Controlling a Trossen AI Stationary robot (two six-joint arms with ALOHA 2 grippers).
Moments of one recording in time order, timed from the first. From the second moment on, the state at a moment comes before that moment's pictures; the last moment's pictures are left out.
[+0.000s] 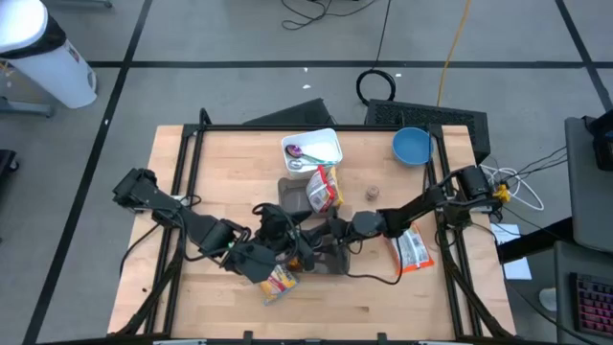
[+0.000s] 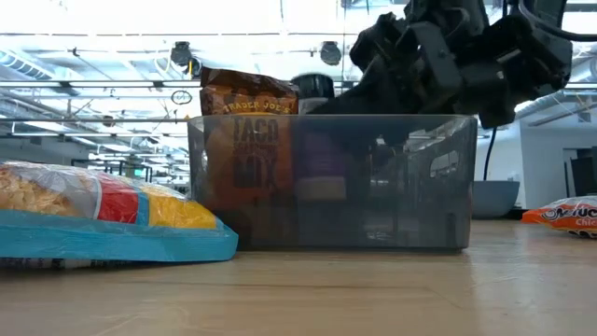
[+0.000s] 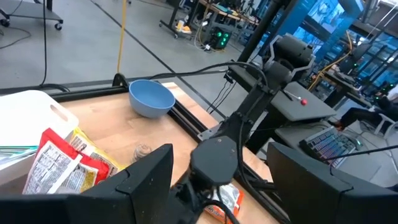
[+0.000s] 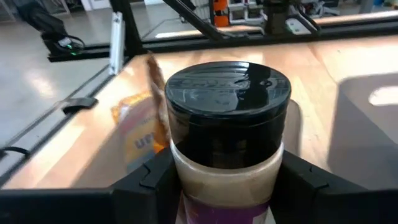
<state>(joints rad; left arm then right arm) -0.52 1.71 1.65 -0.32 -1.03 -0.85 0.20 1.83 0.65 0.98 0.00 0.15</state>
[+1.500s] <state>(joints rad) -0.50 1.71 1.65 -0.34 -1.03 -0.84 0.16 1.83 0.65 0.90 0.00 0.12</state>
